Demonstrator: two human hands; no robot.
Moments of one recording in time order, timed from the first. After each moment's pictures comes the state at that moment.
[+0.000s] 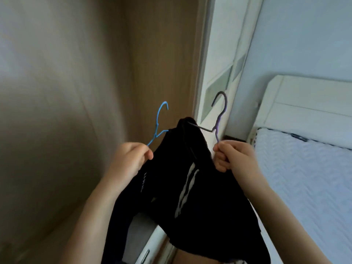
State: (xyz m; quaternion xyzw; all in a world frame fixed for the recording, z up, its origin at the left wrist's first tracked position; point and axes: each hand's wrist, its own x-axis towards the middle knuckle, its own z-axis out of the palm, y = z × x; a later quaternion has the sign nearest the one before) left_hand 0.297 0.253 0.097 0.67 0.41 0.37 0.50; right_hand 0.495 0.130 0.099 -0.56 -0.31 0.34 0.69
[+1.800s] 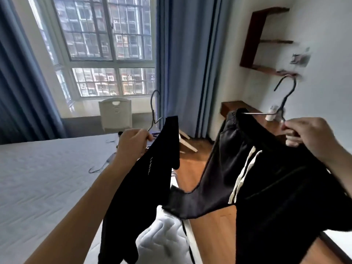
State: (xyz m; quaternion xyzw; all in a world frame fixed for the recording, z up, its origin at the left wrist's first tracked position) left_hand 0.677 -0.383 0.136 0.62 -0.42 -0.28 0.59; right_hand 0.301 -0.471 0.185 -0.58 0.50 -0.48 0.43
